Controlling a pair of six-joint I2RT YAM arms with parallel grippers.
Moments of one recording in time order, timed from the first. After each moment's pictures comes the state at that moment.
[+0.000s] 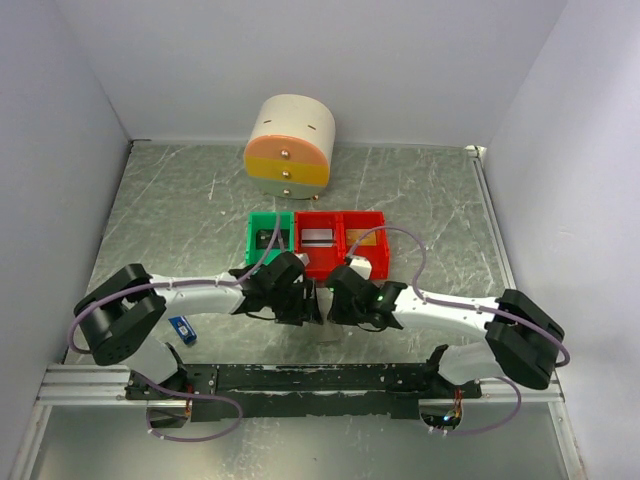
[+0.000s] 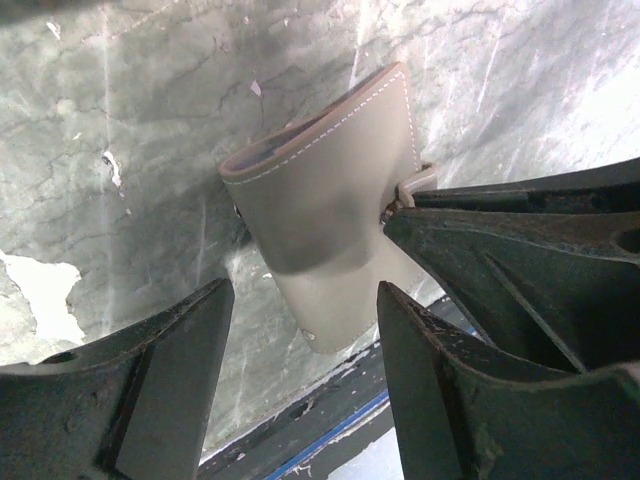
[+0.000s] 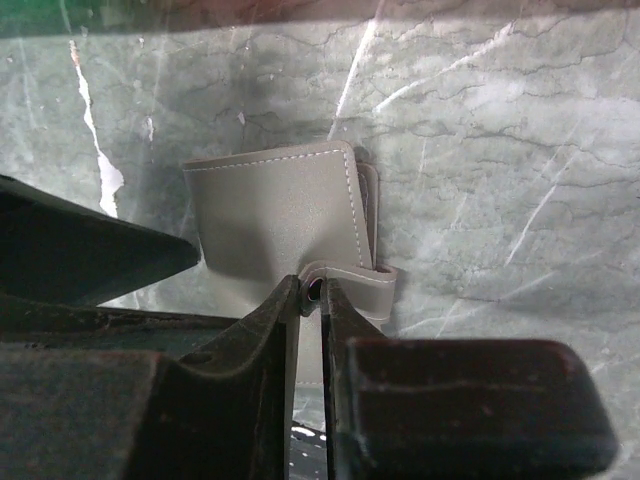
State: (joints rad) left arm -0.96 1.53 0.71 -0.13 0.19 -0.91; right arm 1.01 1.34 0.64 -0.35 0.20 1.00
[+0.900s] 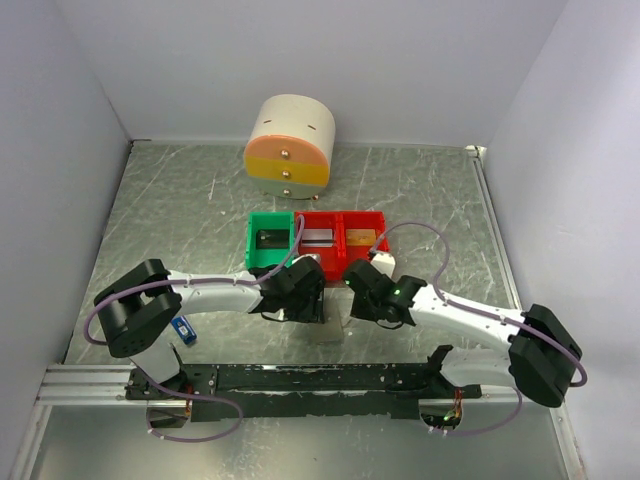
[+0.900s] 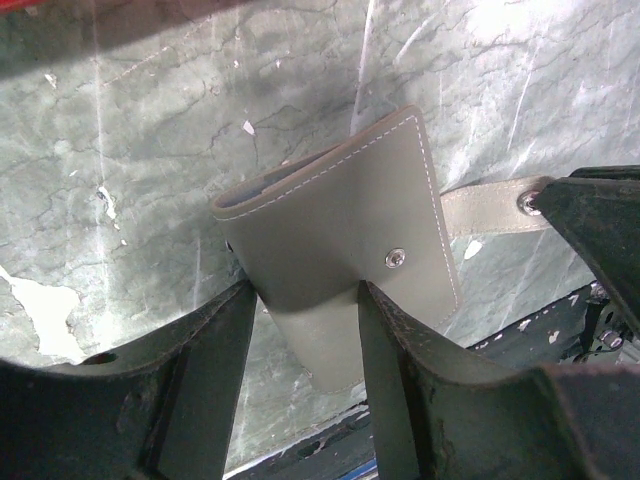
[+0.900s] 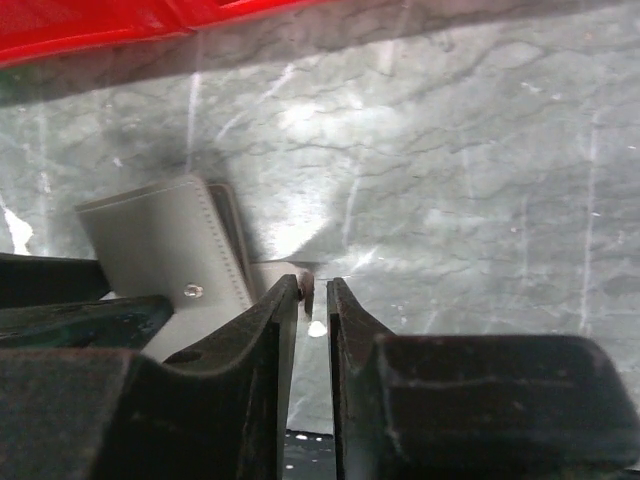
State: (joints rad) left arm -1.05 1.63 0.86 -0.26 -0.02 -0.89; right arm 0.91 1.20 0.64 -0.55 0.28 0.99
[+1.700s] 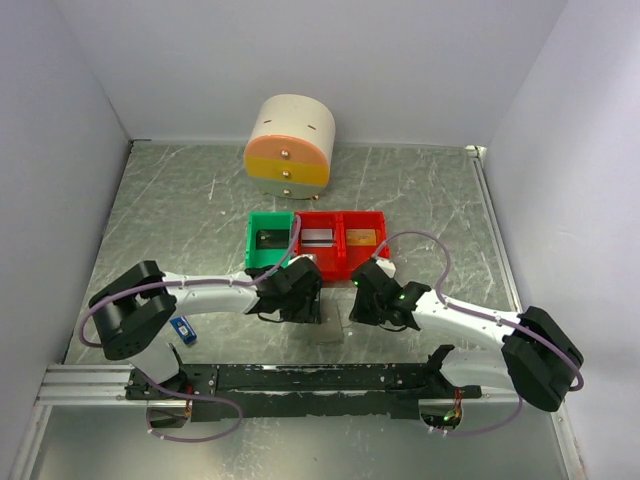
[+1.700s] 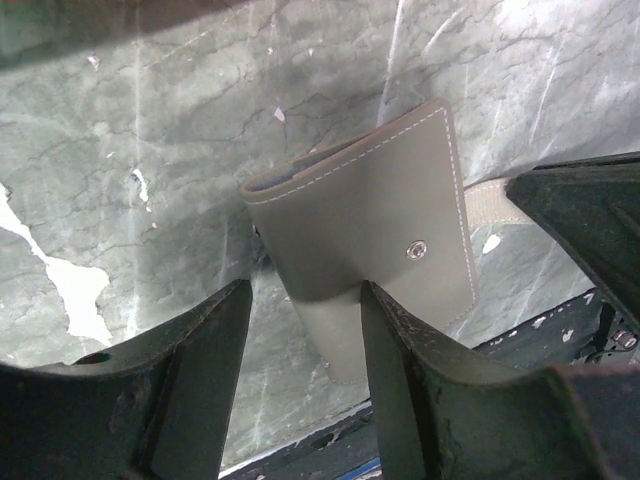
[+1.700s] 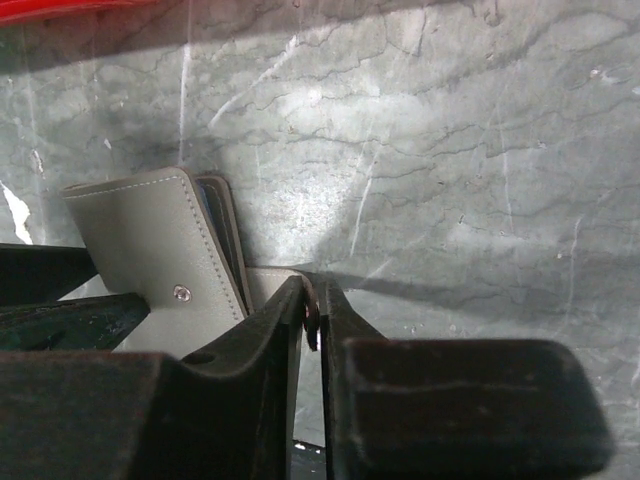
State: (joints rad) left arm -1.05 1.61 0.85 -0.28 -0.03 -0.89; right arm 0.82 1.18 0.50 -0.39 0.12 0.95
